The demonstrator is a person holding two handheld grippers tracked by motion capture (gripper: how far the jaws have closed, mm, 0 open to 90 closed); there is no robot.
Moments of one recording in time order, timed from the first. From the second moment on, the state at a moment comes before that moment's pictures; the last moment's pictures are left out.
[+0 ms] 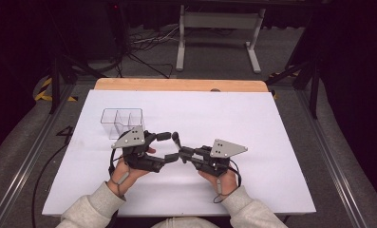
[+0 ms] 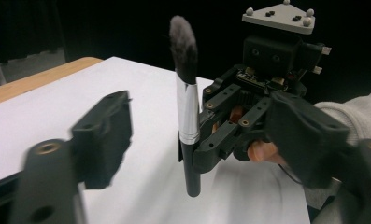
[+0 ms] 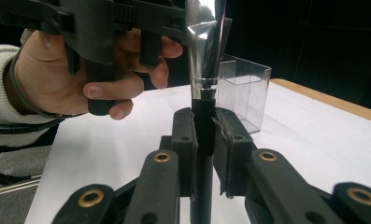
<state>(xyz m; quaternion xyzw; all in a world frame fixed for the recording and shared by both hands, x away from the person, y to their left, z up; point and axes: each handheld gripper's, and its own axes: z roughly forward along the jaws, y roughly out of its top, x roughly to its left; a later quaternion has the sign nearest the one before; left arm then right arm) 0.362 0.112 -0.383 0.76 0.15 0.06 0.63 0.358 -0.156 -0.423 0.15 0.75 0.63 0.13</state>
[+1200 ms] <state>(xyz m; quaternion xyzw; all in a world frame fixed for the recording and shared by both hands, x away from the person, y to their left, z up) 0.366 0.109 -0.385 0.76 0.20 0.02 0.62 0.356 -0.154 -0.423 0.14 0.75 0.63 0.13</state>
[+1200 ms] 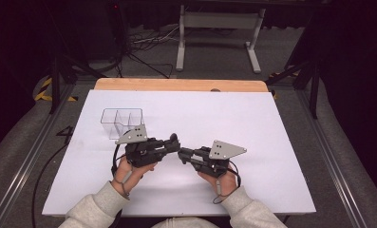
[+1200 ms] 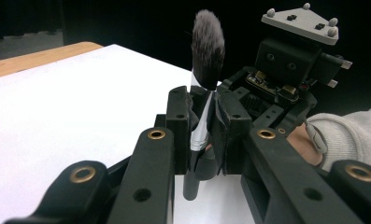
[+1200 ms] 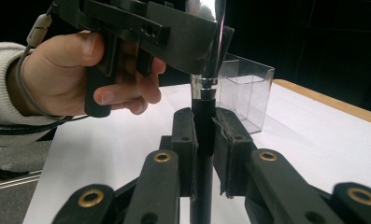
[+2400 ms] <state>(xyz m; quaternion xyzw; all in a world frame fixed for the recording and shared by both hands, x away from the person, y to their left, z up) 0.378 0.136 -0.354 0.75 0.23 0.09 0.61 0.353 -0.196 -0.401 0.23 0.72 0.63 0.18</state>
